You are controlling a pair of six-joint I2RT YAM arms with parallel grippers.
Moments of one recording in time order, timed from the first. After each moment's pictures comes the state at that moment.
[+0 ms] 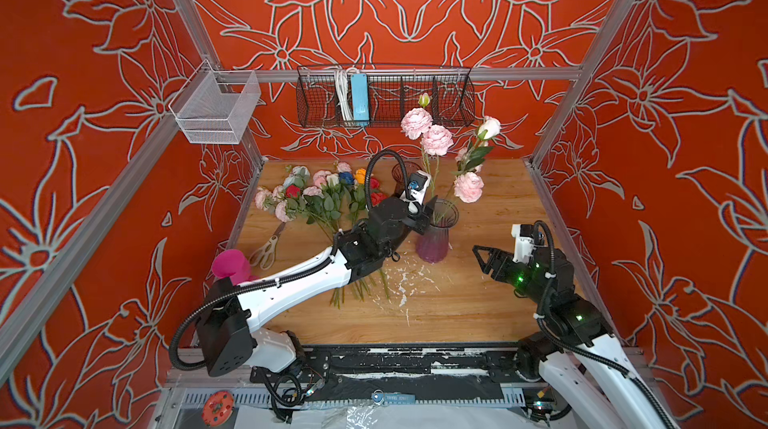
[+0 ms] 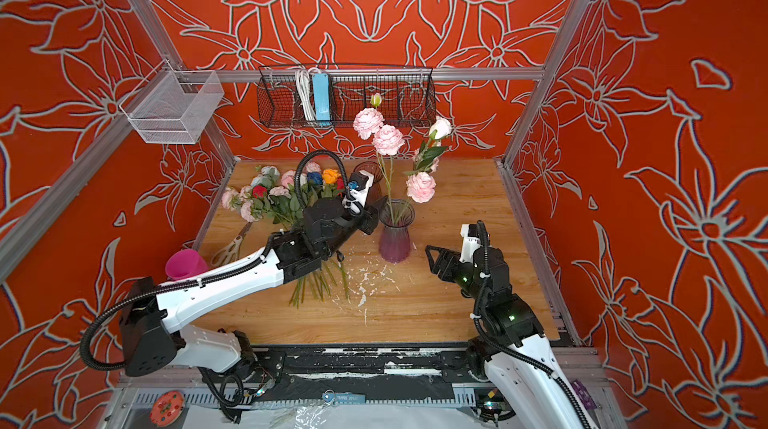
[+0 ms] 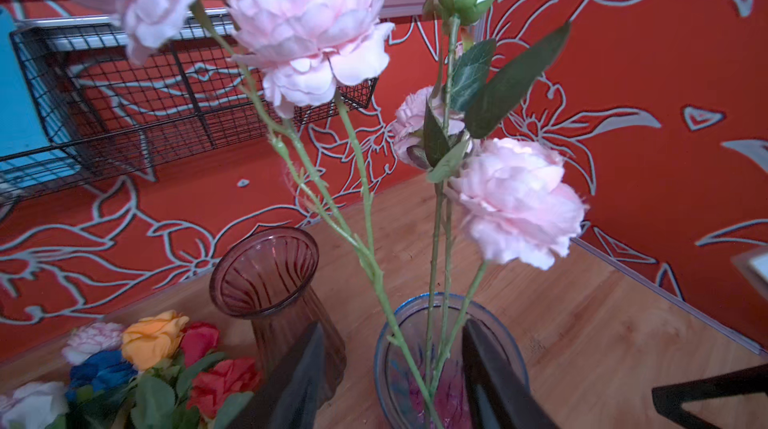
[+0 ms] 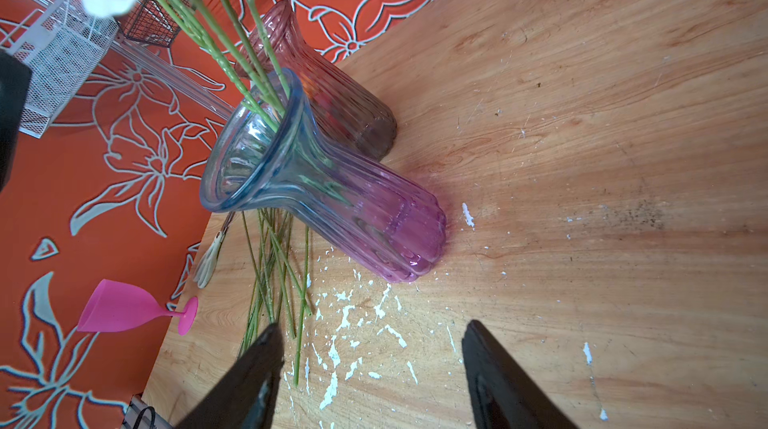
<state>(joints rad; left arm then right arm) -0.88 1.38 1.13 0.12 -0.37 -0.02 0.31 0.50 0.53 -0.46 -0.18 0.66</state>
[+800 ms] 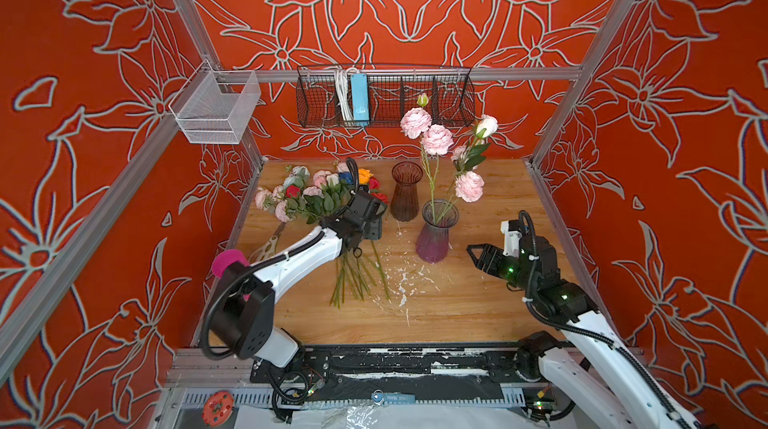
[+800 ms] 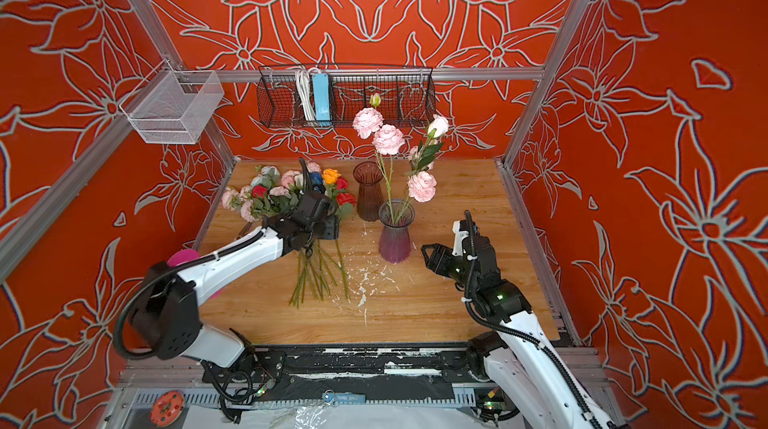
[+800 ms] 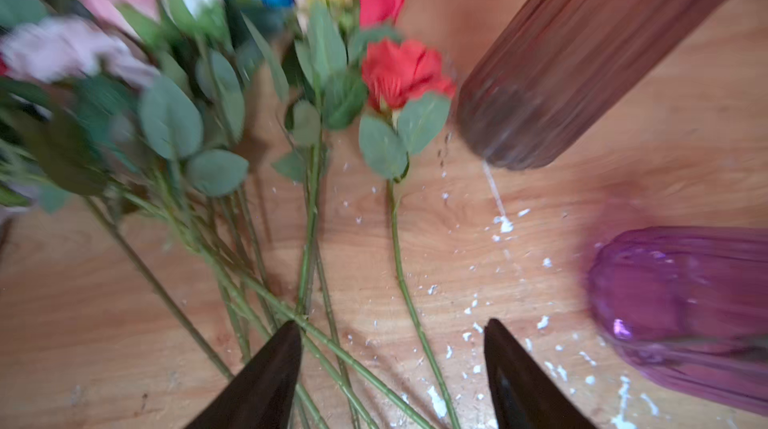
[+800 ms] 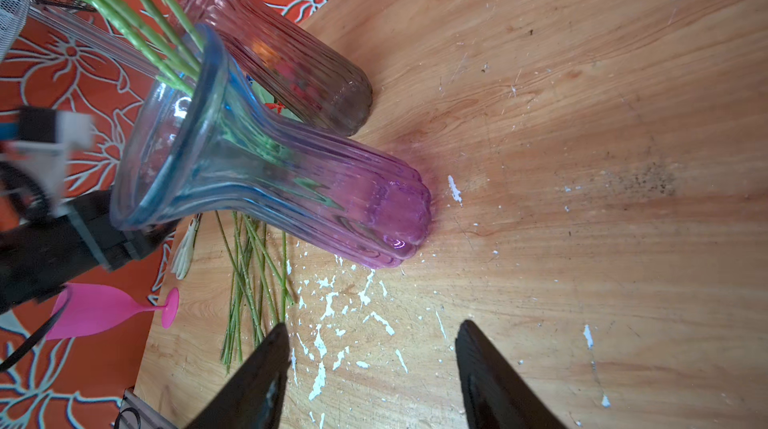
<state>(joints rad) -0.52 1.59 1.15 -0.49 -0.26 -0.41 0.31 0.68 0.56 -0.44 -0.19 0.68</state>
